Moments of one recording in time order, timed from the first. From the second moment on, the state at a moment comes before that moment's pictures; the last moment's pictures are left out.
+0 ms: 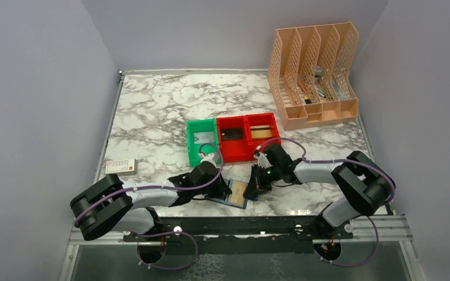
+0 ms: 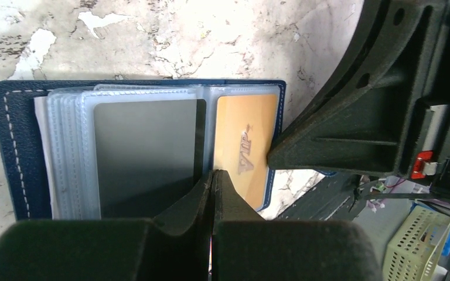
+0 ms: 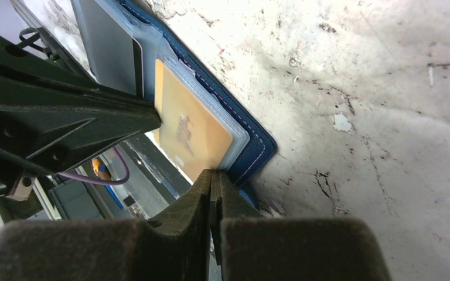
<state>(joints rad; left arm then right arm) -0.97 1.29 0.35 0.23 0.07 -1.04 0.69 1.55 0.51 0.05 -0.61 0.77</state>
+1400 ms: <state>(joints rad) -0.95 1.13 0.40 -0.06 -0.01 -0.96 0.71 1.54 0.62 -0.06 -0.47 0.66</state>
